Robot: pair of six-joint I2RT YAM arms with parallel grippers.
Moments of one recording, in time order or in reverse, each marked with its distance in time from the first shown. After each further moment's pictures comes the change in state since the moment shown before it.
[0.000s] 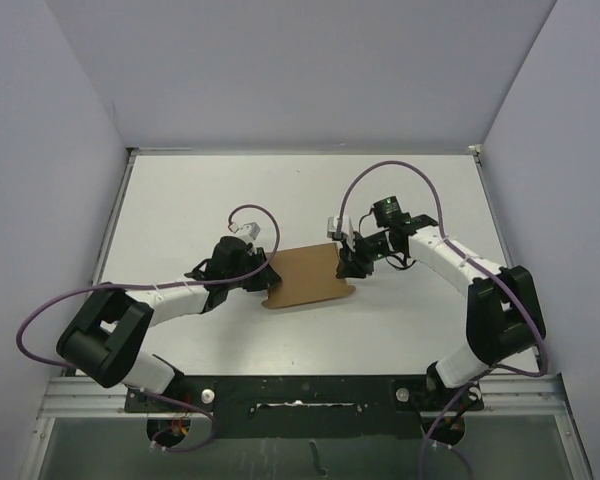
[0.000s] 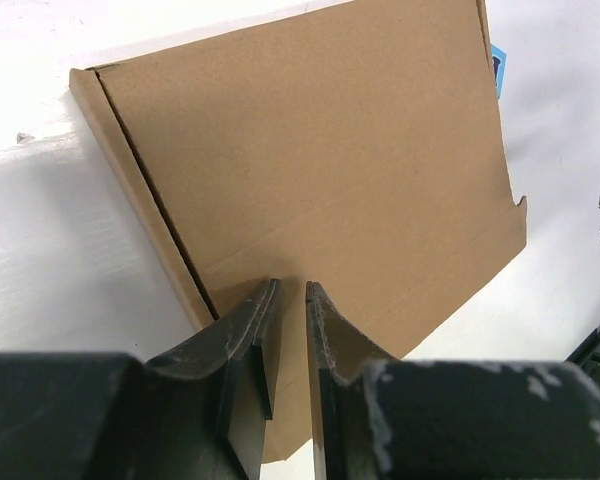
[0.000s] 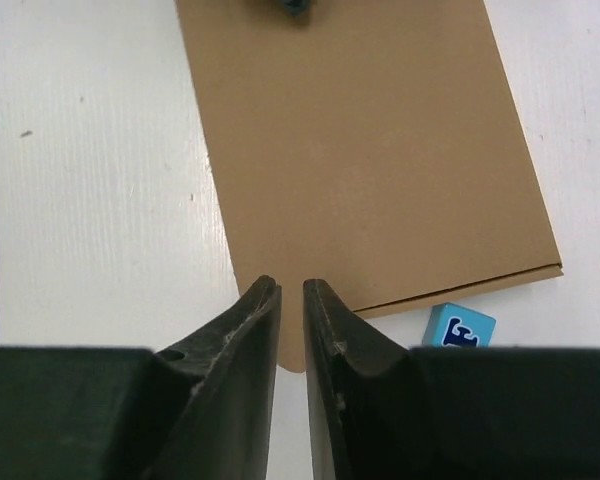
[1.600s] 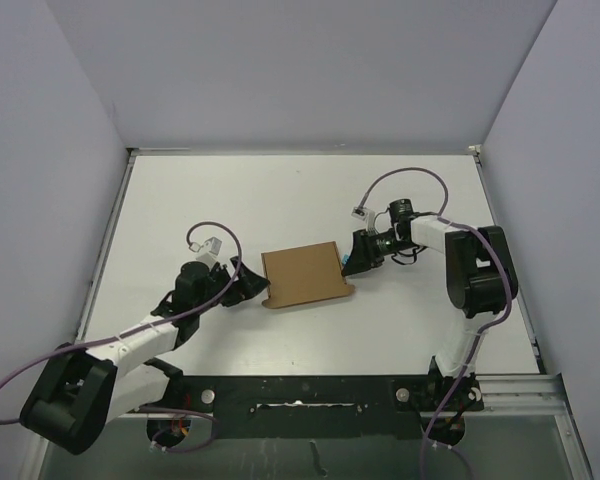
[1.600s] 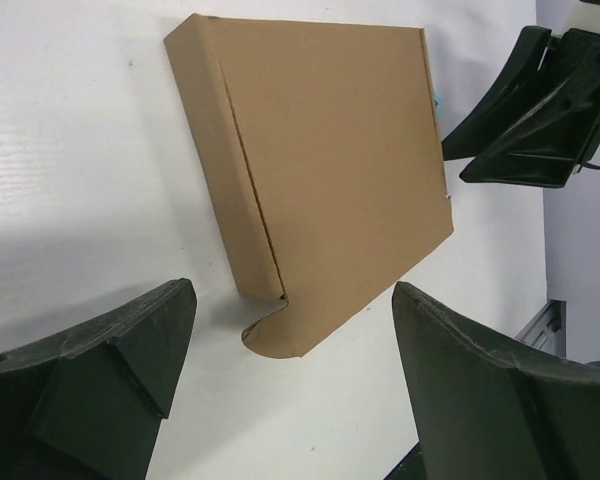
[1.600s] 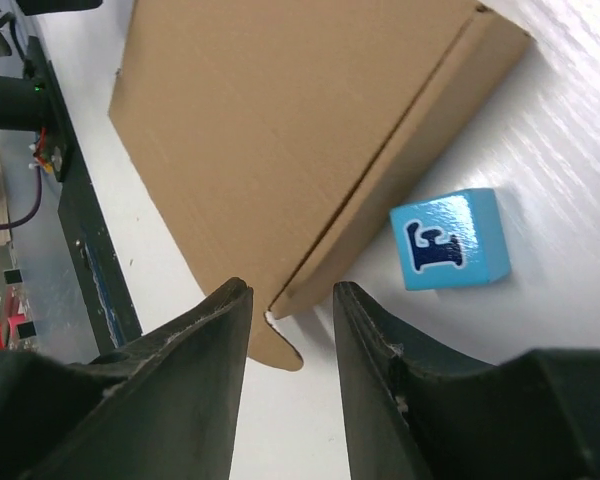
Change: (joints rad) left arm 0.120 -0.382 -0.311 0.134 0.040 -0.154; right arm -0.212 0.339 0.064 0.113 -0.166 0.623
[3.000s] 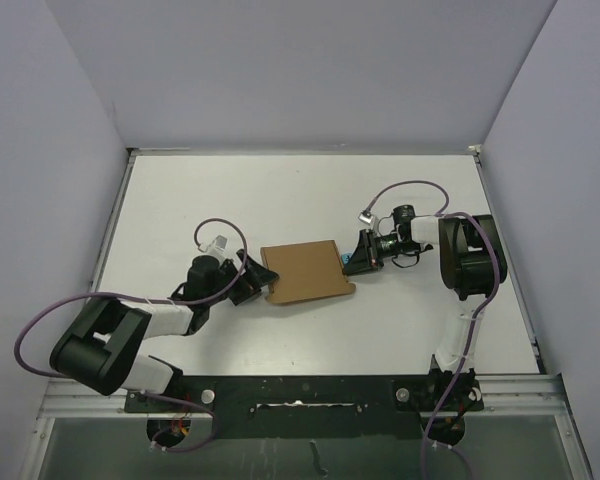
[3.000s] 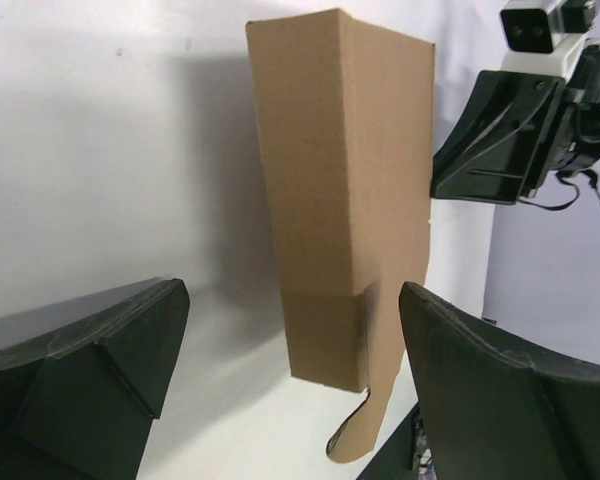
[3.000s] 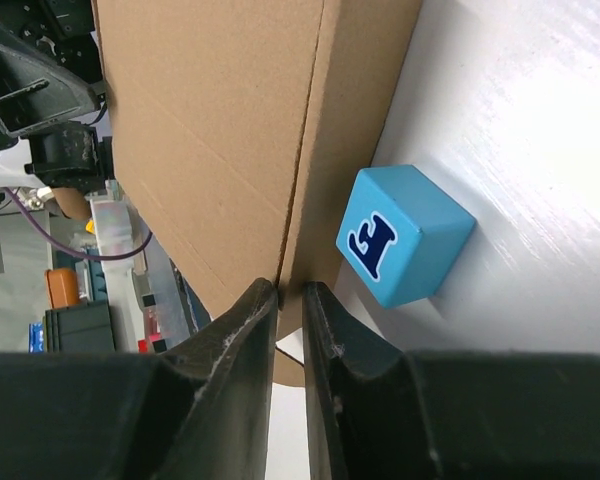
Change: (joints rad) left arm 0.006 0.317 0.031 0.233 0.045 -0.192; right arm -0.062 0.183 0.042 0.041 -0.137 0.195
